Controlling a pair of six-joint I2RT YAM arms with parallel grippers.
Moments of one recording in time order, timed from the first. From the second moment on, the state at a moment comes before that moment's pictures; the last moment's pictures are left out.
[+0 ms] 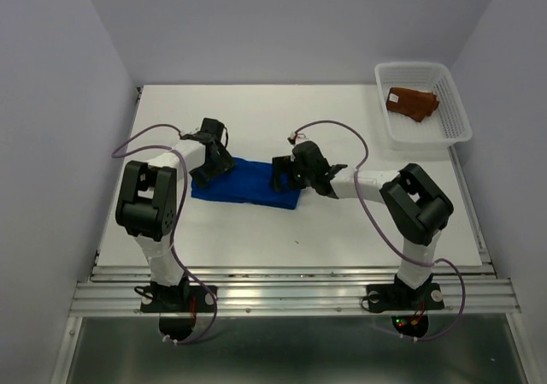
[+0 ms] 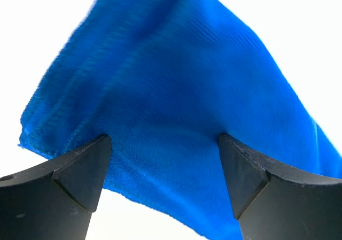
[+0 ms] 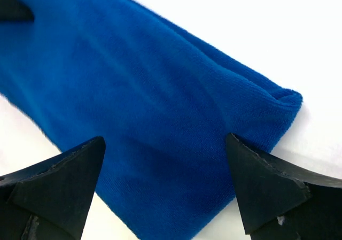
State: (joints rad) left arm -0.24 1.79 1.15 -0.56 -0.20 -0.85; right arm 0.69 1.89 1.12 0.06 -0.05 0.47
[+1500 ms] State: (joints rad) left arm -0.42 1.73 1.56 -0.75 -0.36 -0.62; right arm 1.30 1.36 0.78 0.08 0.14 -0.33
